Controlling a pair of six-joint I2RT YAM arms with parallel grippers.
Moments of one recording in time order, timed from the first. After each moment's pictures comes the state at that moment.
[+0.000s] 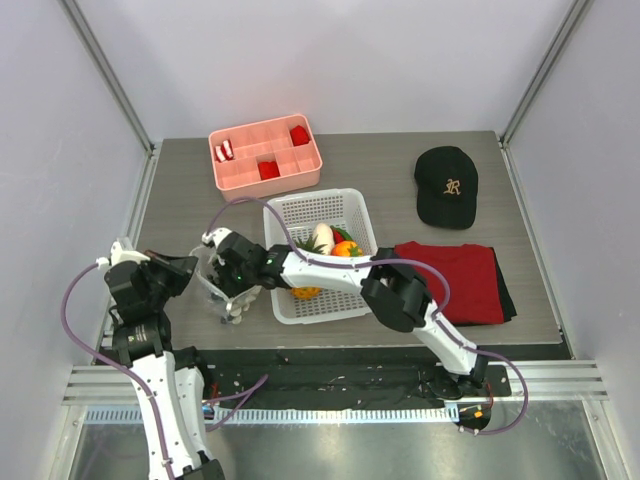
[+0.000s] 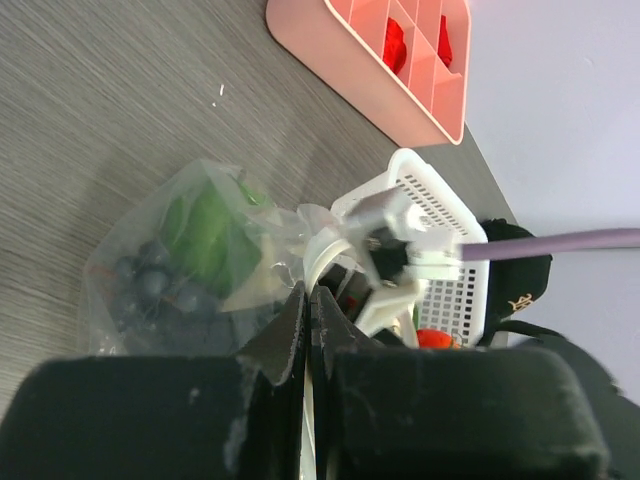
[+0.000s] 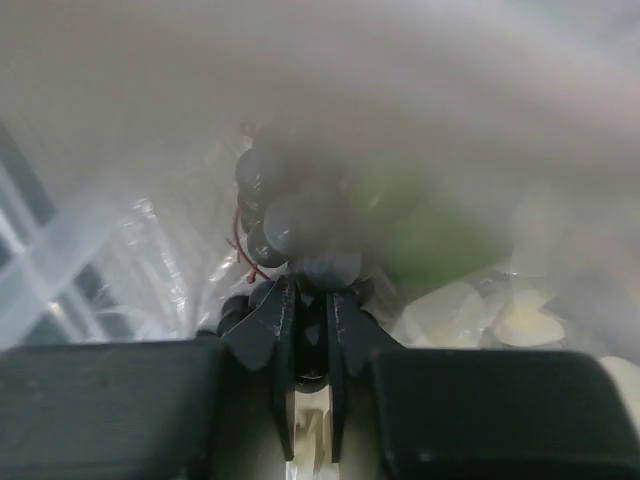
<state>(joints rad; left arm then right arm) 0.38 0.45 0.59 -0.57 0.37 -0.78 1.16 2.31 1.87 -0.30 -0.05 0.34</state>
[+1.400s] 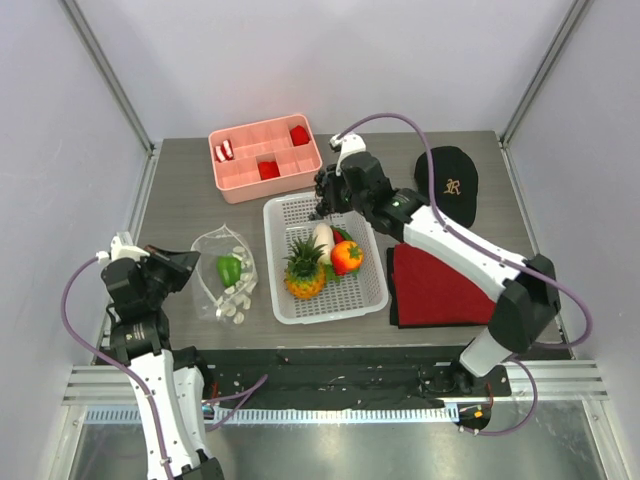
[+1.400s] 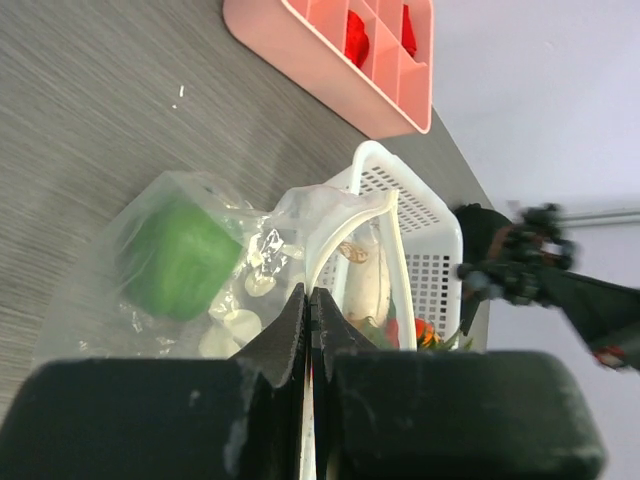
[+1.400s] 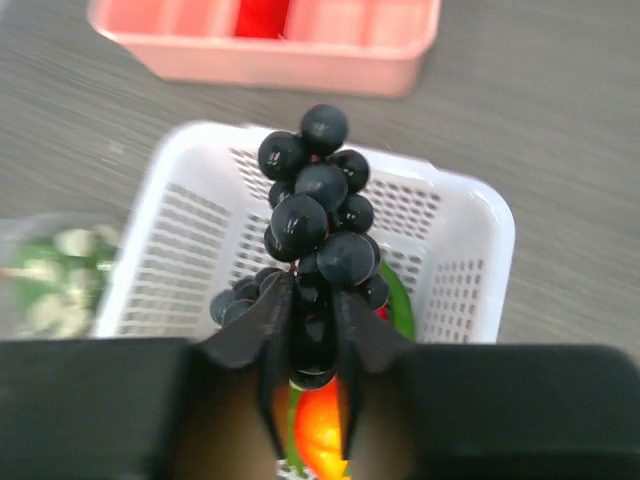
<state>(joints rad) 0.38 0.47 0.62 -0.55 0.43 -0.78 0.76 1.55 1.43 -0.31 0.21 0.27</state>
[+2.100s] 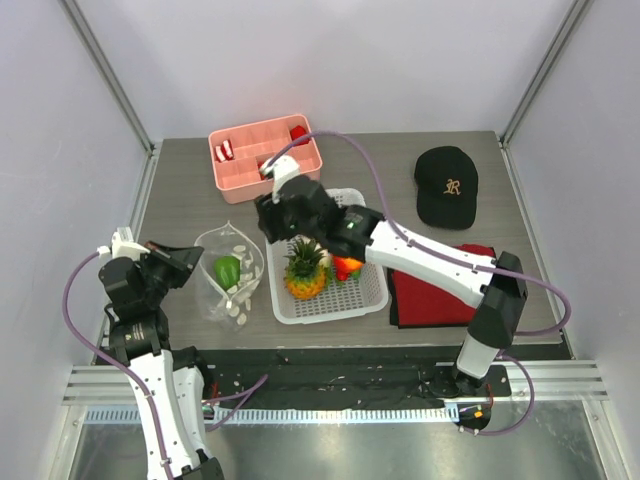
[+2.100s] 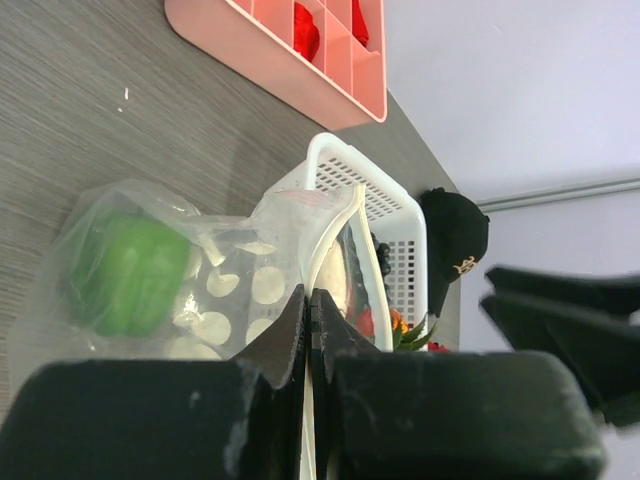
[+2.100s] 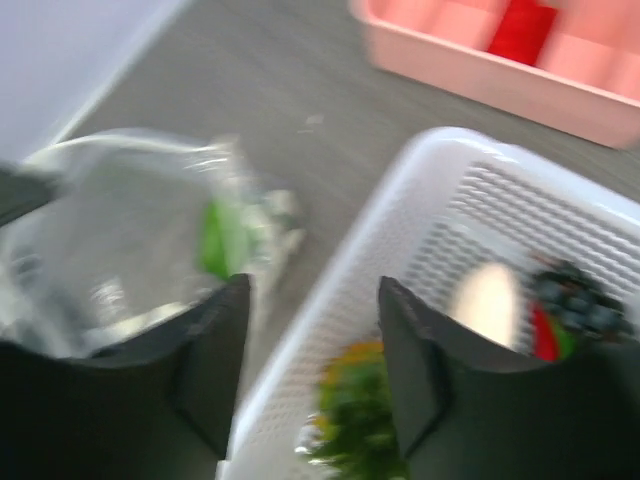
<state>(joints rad) 0.38 0.47 0.64 -0.50 0.51 -0.80 0.99 1.72 1.63 -0.38 0.23 0.26</state>
